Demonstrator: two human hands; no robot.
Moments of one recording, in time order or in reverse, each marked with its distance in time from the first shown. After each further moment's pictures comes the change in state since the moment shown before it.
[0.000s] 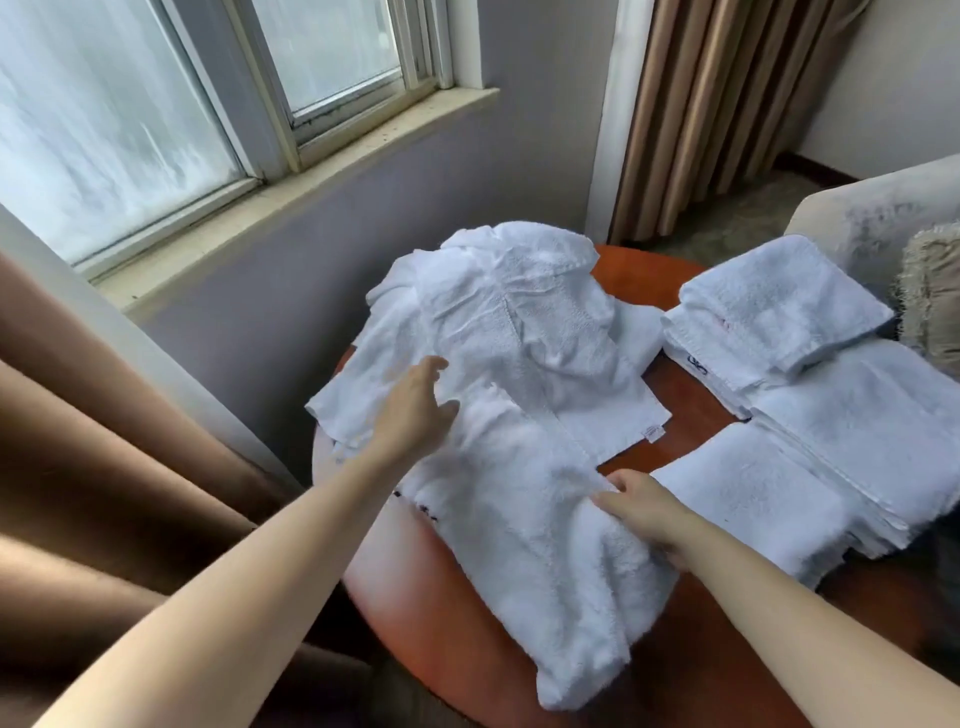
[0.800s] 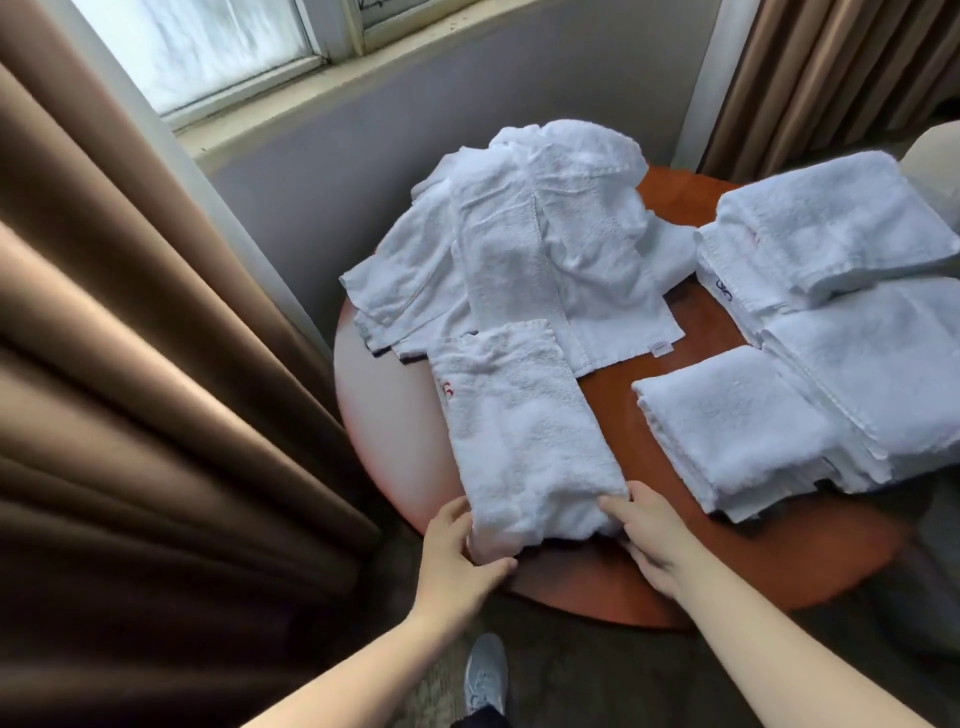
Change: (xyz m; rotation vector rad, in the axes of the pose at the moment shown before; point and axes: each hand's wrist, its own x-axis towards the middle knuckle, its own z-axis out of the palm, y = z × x) left_hand -0.274 -0.003 0.174 -0.520 0.073 -0.291; right_hand -0.072 0.123 0.009 0.453 -0.153 0.126
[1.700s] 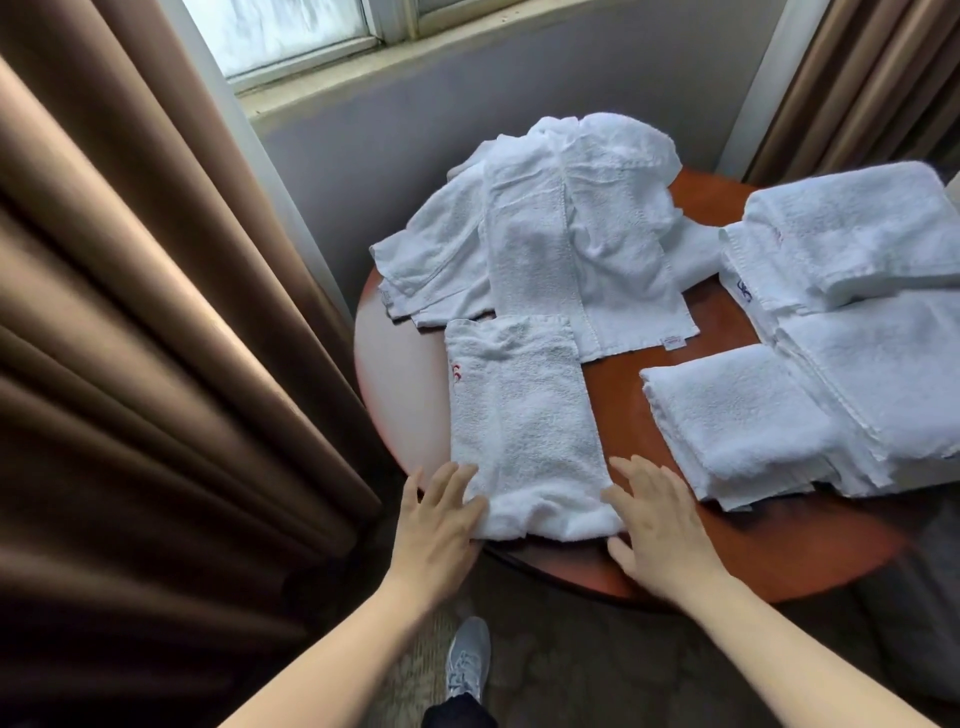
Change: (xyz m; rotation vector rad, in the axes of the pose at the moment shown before) left_hand -0.007 -0.036 0.005 1.036 0.270 0.626; right_hand -0.014 0.034 -0.038 -1.428 0.150 -1.012
